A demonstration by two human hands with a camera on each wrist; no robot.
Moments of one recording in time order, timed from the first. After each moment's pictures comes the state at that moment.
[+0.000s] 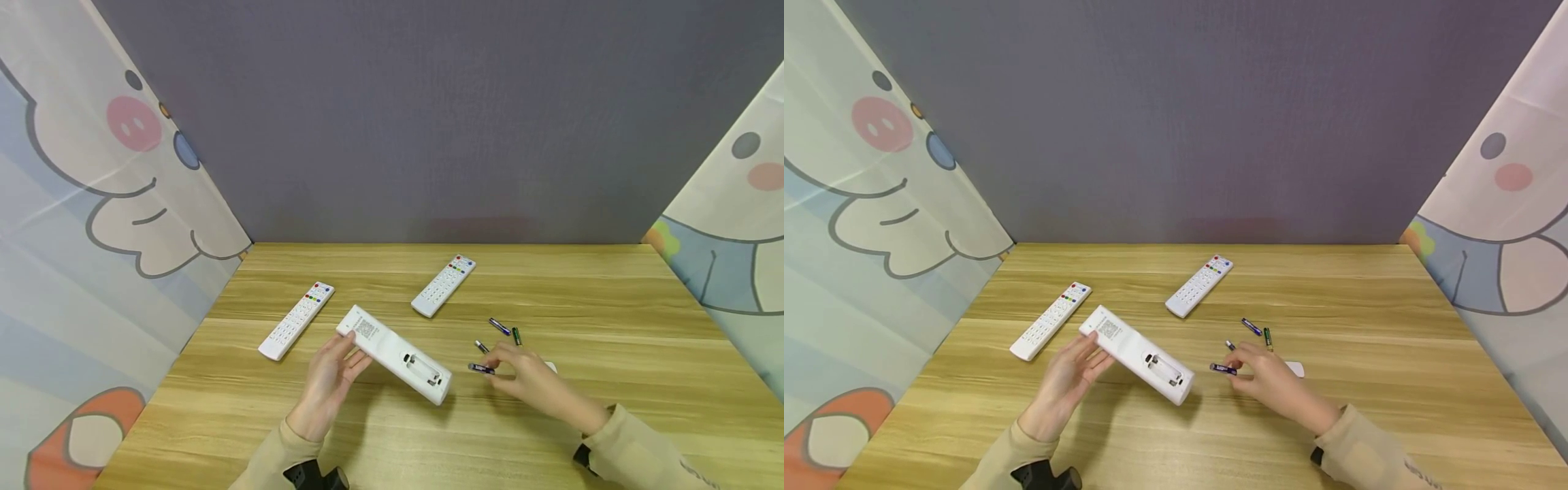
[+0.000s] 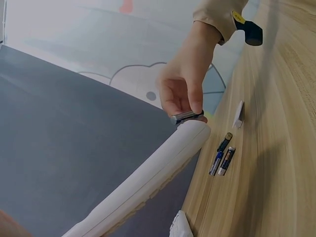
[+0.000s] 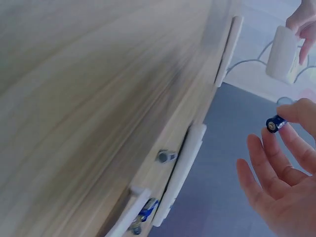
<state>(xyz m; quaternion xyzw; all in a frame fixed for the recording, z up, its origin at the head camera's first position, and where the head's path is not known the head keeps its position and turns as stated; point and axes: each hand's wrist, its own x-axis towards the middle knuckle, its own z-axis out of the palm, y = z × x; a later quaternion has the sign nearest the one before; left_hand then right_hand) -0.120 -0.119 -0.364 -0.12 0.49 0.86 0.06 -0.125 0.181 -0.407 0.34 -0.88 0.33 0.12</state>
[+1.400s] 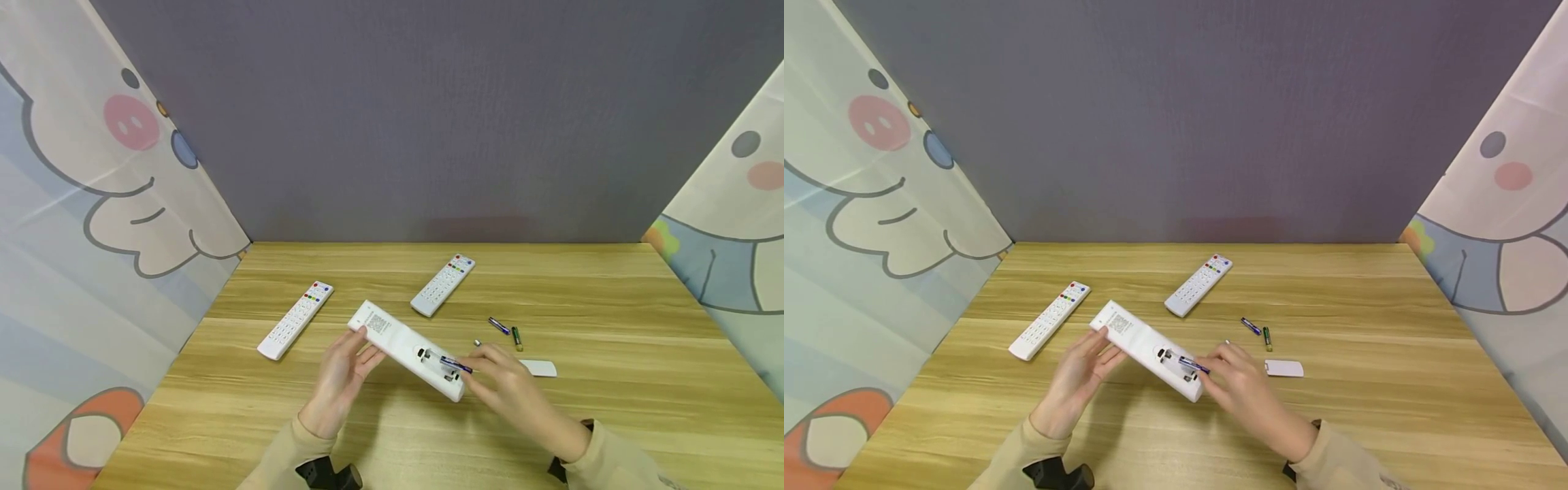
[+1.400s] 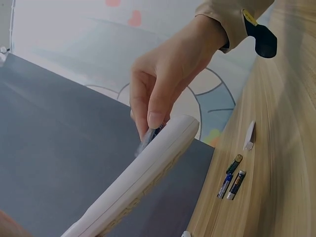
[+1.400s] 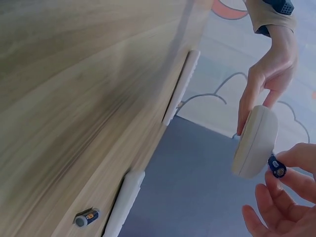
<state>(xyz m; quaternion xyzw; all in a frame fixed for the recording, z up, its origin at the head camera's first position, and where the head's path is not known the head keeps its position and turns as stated) -0.122 -0.102 -0.356 -0.11 0.46 0.88 0.07 -0.107 0.138 -0.386 0.36 -0.81 0.33 0.32</state>
